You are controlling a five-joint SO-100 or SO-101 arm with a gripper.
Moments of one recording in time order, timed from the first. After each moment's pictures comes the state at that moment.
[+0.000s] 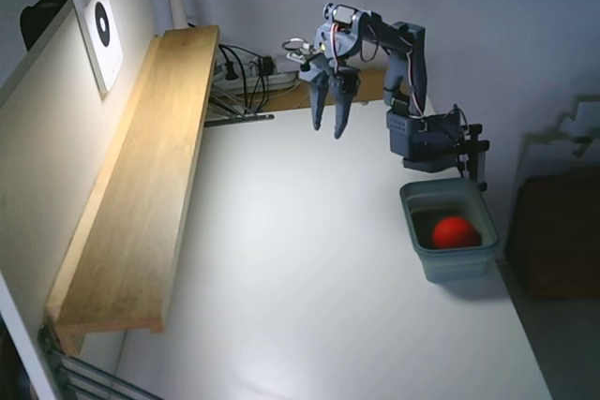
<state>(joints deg) -14.5 93.2 54.7 99.7 -90.2</state>
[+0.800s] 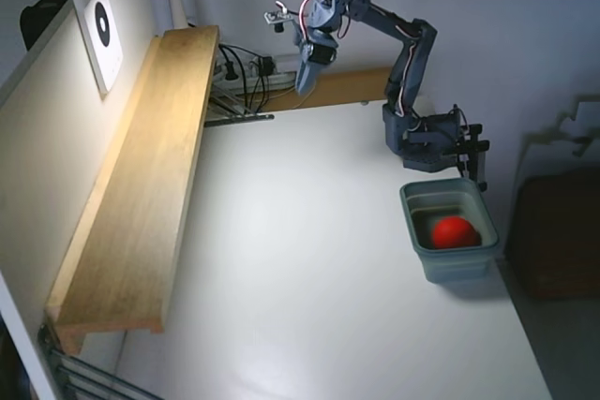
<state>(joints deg) 16.3 110.6 69.8 99.7 -90.2</state>
